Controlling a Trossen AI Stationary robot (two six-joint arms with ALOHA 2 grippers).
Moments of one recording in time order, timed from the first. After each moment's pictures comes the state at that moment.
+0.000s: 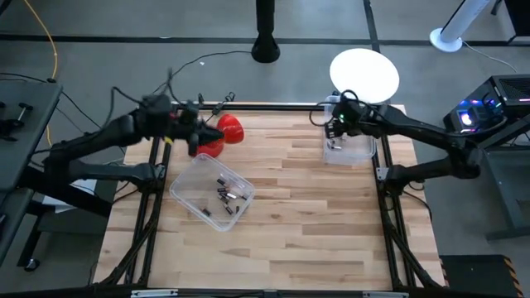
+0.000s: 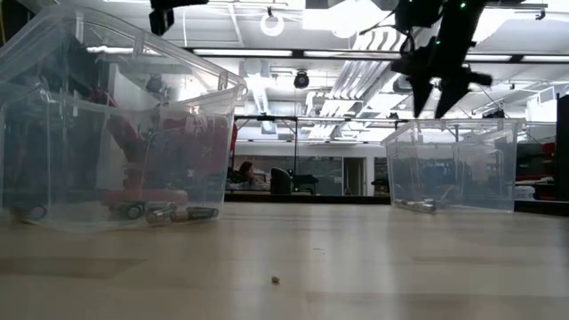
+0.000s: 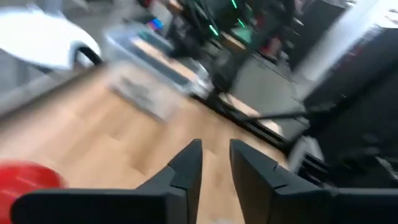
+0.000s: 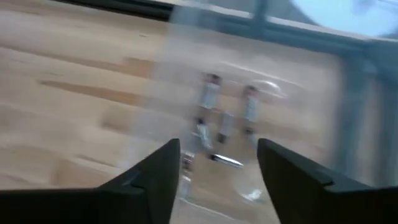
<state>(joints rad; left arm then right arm) 0.37 0.89 1.02 -0.43 0.26 -0.41 -0.48 1.19 1.07 -1.04 0.38 0.78</state>
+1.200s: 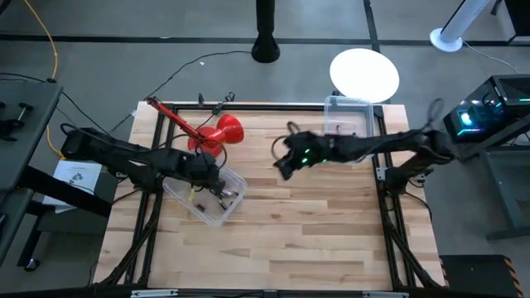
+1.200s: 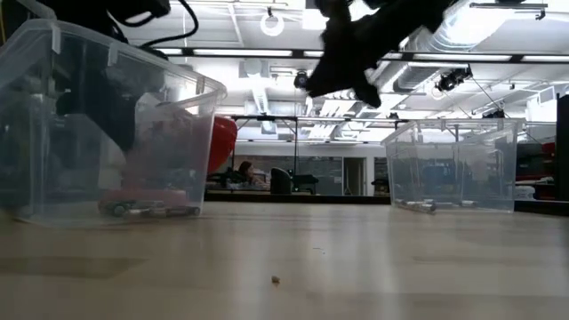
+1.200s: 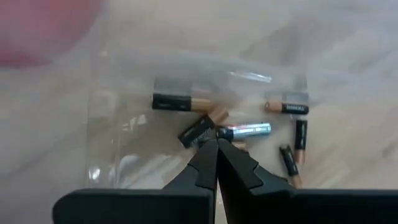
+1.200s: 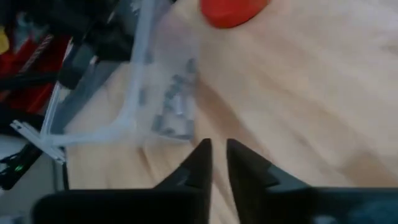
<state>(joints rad) -0.14 1.21 0.77 -0.81 -0.22 -1.14 -0.10 1.49 1.06 -0.23 -0.04 0.70</state>
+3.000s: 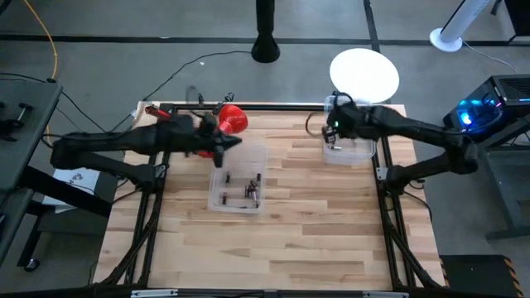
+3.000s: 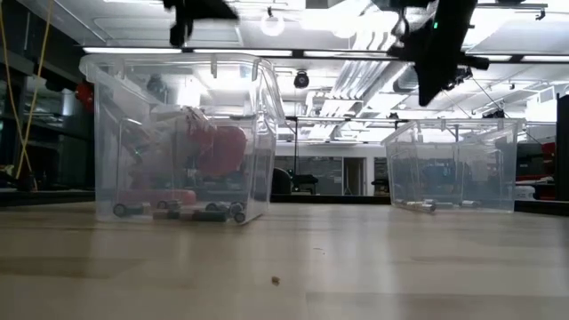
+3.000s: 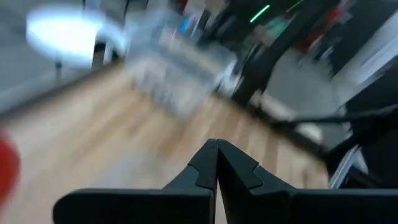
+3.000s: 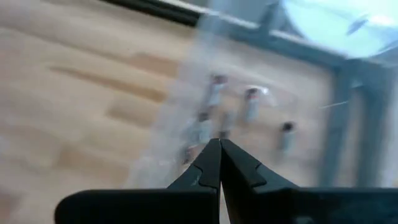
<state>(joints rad) 0.10 1.07 0.96 -0.26 -0.13 -0.50 -0.31 1.24 1.17 -1.15 0.47 0.85</state>
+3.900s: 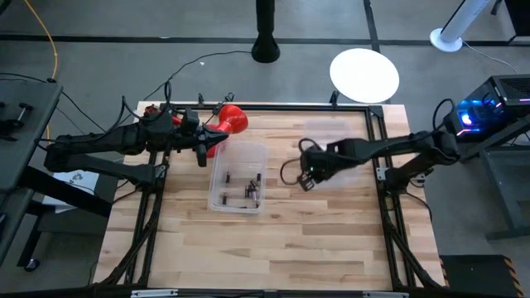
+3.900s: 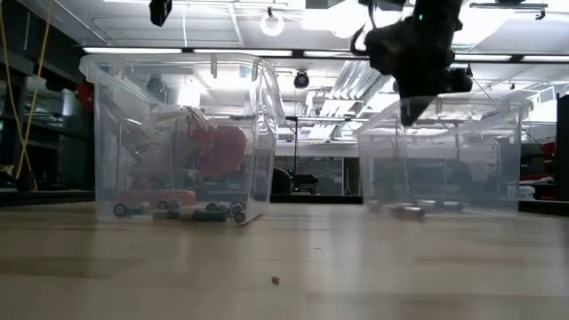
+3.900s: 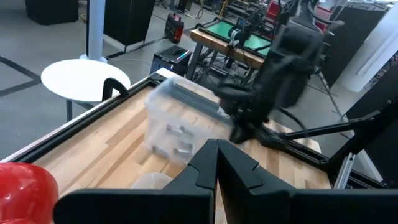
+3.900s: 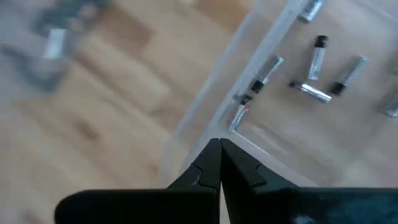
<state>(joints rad) 0.08 0.89 0.96 -0.30 -0.18 -0.36 0.01 1.47 1.17 -0.99 0.08 0.94</state>
